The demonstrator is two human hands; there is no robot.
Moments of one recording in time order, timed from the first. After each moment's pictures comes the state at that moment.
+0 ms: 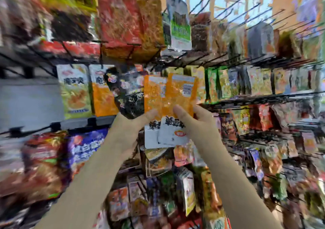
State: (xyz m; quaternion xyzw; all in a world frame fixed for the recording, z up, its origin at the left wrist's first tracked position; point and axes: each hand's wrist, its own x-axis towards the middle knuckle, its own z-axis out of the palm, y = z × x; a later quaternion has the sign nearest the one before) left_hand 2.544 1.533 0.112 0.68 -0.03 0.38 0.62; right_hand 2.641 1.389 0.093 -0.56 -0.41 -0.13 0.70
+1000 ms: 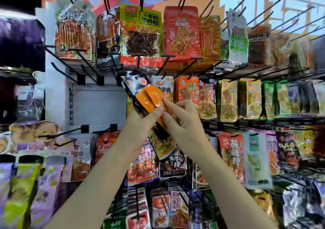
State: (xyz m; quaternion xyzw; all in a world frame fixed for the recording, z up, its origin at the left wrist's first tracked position) left_hand 2.476 1.613 0.131 0.67 -0.01 0.48 0.56; right_hand 2.578 1.520 0.118 -0.58 -0.55 -0.27 0.53
